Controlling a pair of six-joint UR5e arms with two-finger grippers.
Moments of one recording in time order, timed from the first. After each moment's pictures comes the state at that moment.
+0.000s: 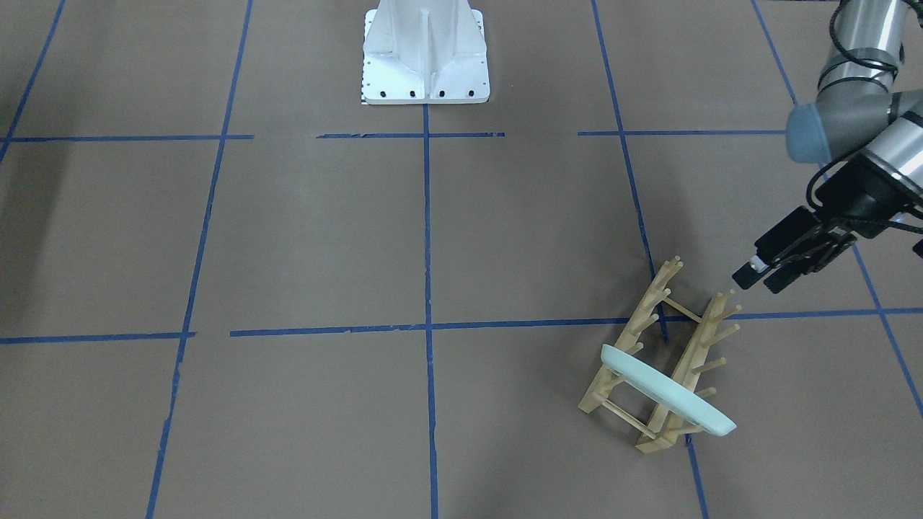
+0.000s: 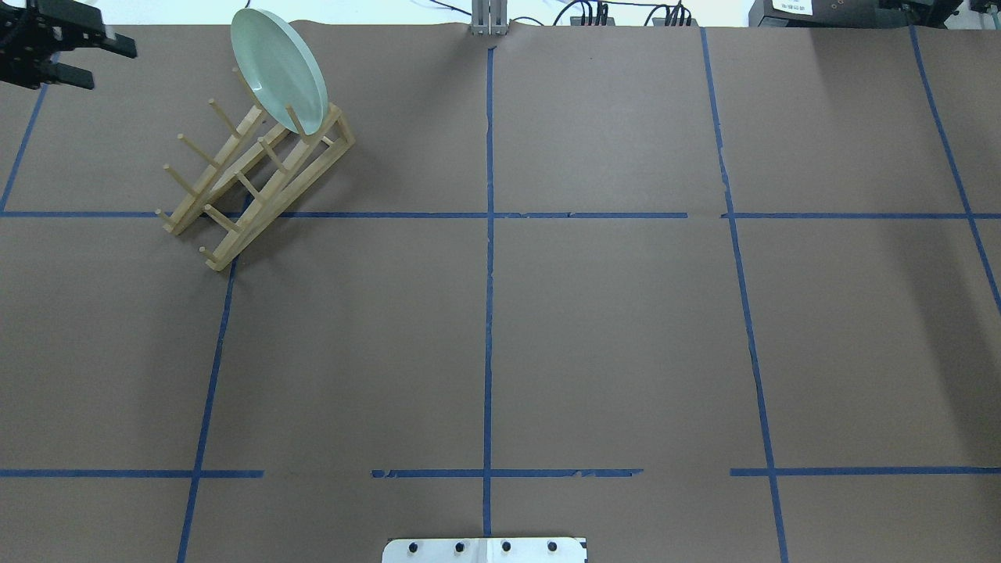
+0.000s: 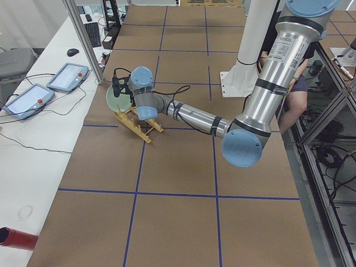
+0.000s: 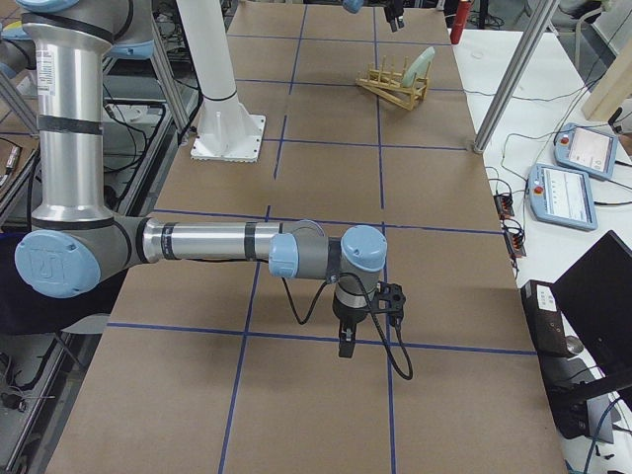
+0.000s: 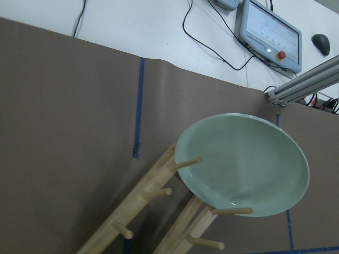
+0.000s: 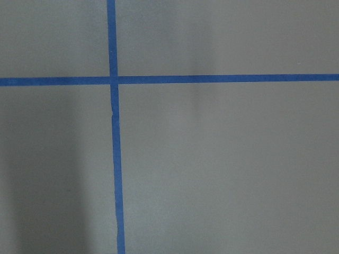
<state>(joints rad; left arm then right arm) -1.13 -1.95 -1.51 -2.63 -2.24 -1.59 1.54 -1.63 1.67 -1.64 2.19 0.06</state>
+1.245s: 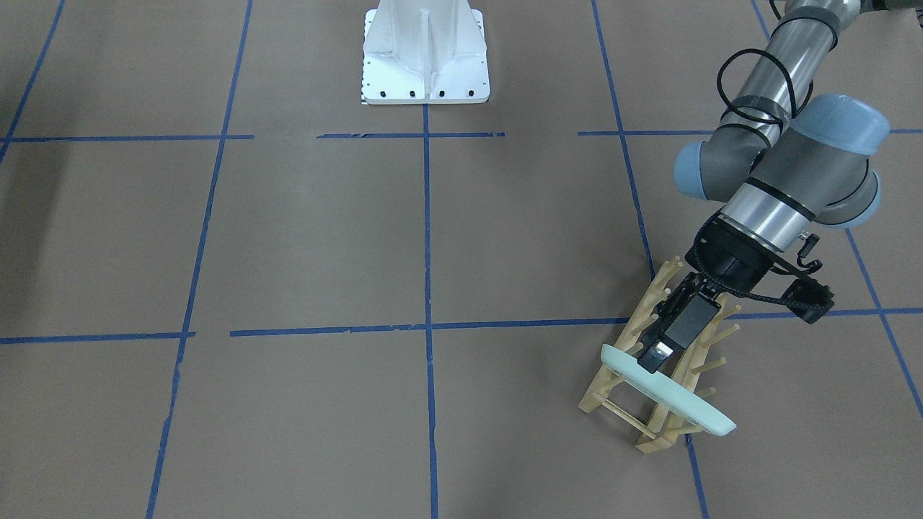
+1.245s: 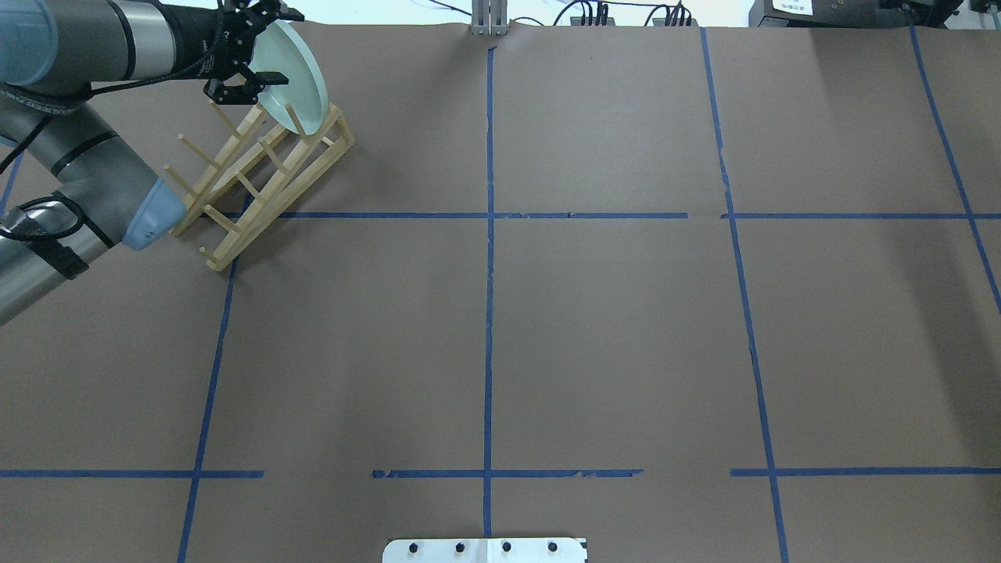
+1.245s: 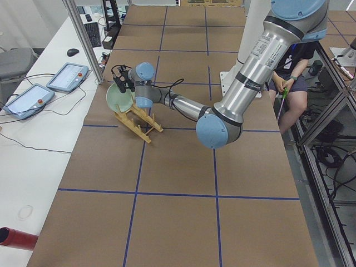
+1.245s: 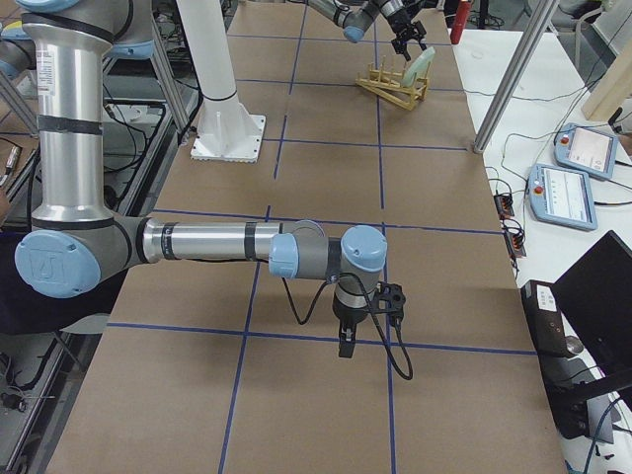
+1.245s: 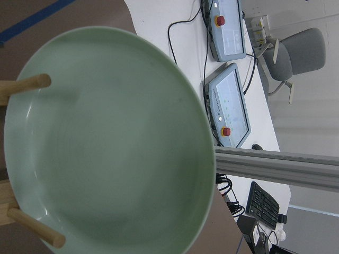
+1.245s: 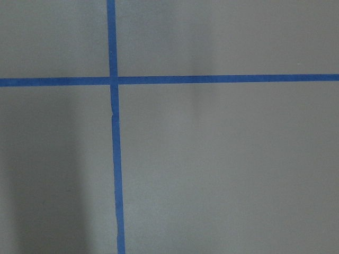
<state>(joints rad) -0.98 -2.12 -1.33 -2.75 -1.92 -2.07 1.54 -1.63 1.67 -1.64 2.19 0.06</state>
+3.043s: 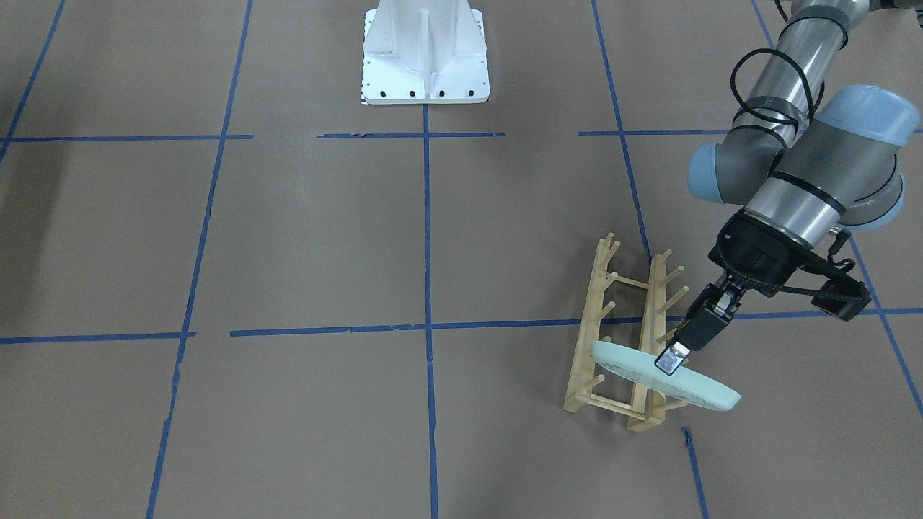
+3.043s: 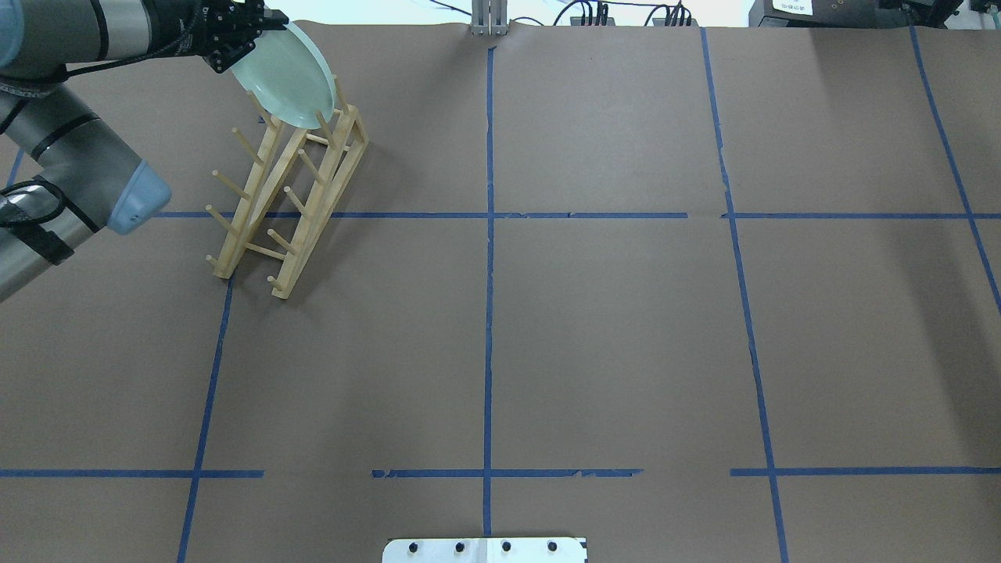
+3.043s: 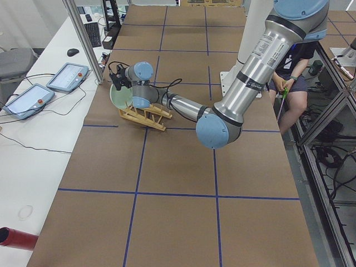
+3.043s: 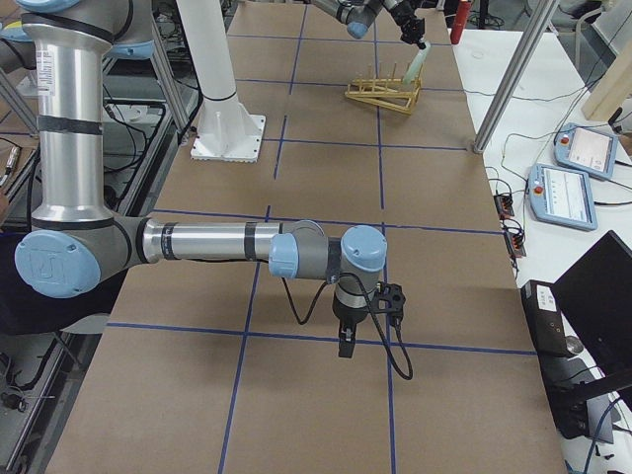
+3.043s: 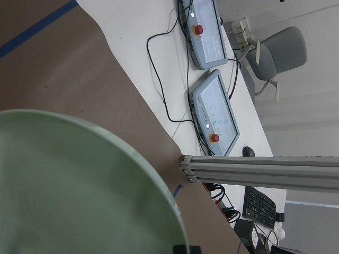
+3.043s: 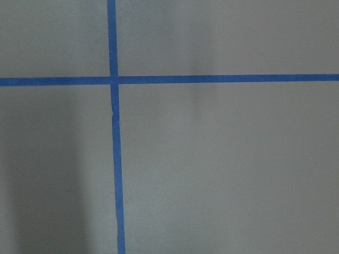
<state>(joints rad) -1.03 -2.12 -1.35 -2.81 -1.92 -2.02 1.54 -1.63 1.67 -1.64 2.19 0.06</state>
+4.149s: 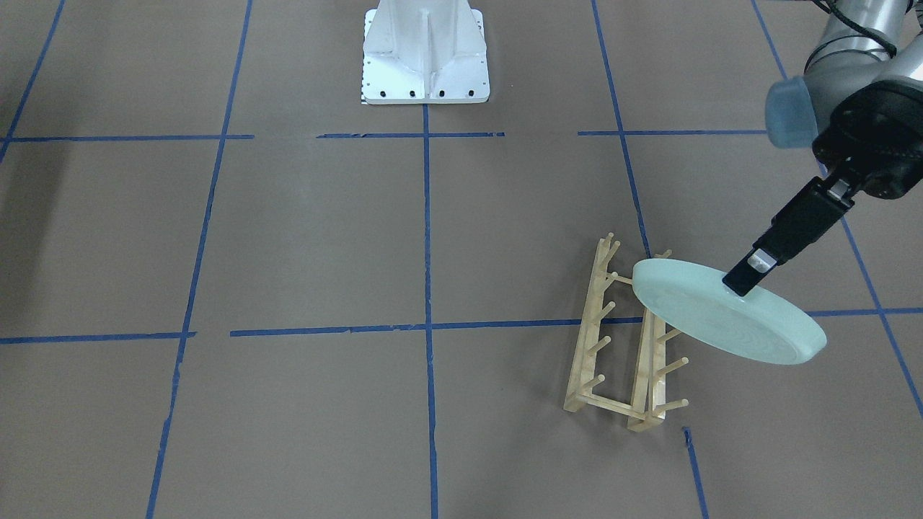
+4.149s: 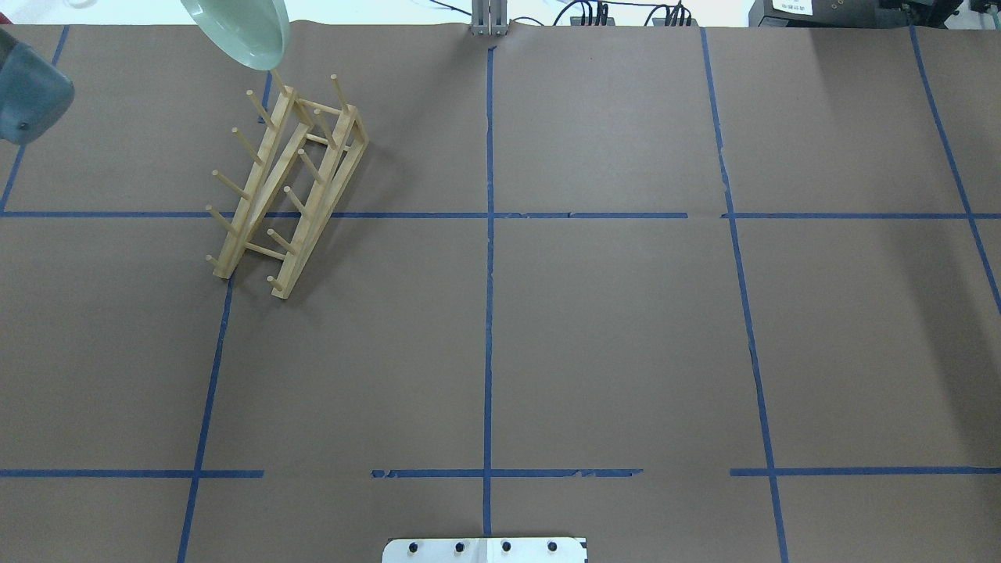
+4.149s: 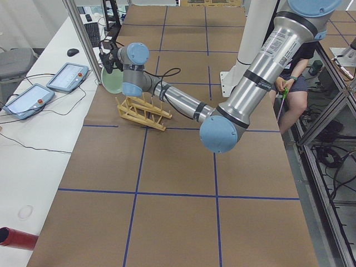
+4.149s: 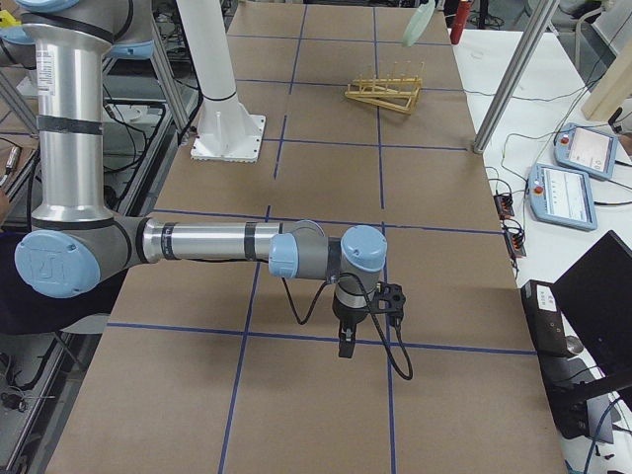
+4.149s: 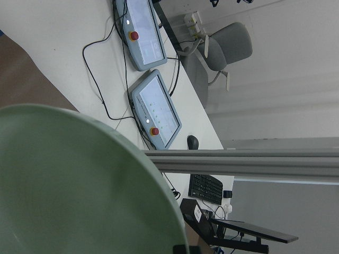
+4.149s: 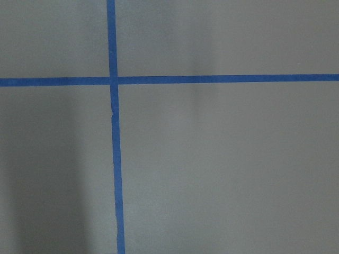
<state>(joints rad) -1.21 -2.14 -1.63 -2.53 -2.20 -1.94 1.54 -1.63 1.67 -1.64 2.19 0.06</state>
